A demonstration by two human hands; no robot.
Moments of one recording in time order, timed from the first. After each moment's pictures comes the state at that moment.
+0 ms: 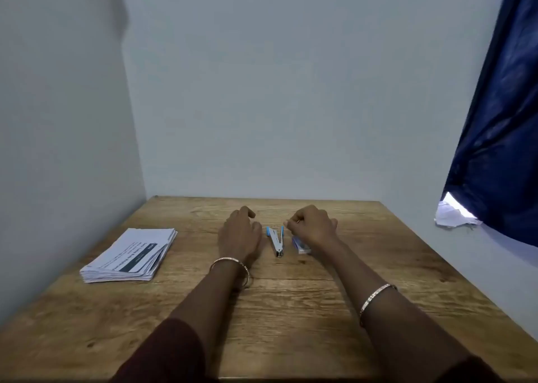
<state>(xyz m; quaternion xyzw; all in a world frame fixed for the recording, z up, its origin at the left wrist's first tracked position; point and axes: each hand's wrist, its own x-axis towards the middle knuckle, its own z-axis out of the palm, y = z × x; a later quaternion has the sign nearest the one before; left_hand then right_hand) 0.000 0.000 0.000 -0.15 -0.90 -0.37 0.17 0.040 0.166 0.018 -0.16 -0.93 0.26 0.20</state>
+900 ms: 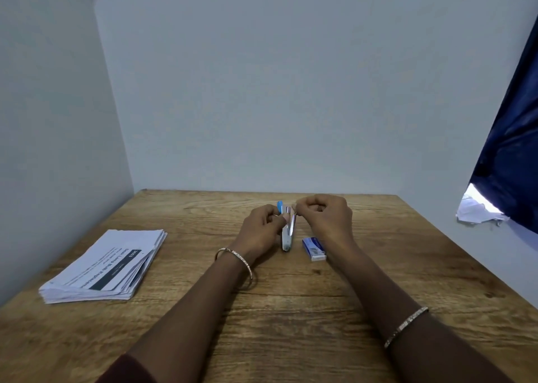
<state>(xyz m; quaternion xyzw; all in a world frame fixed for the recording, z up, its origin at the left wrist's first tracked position) -0.030 0.027 0.001 -0.23 -0.77 -0.59 -0.07 0.018 0.167 0.010 -0.15 -0.77 0.51 0.34</state>
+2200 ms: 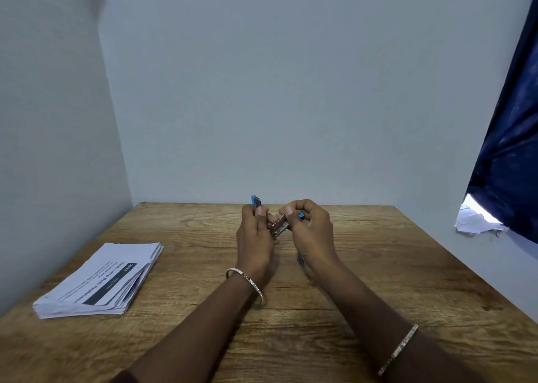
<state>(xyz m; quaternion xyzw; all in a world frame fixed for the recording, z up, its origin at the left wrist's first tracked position) -0.006 0.042 0.006 -0.16 -0.68 -0.70 0.13 0.014 0.140 0.008 -0.09 -0.71 0.59 0.36</state>
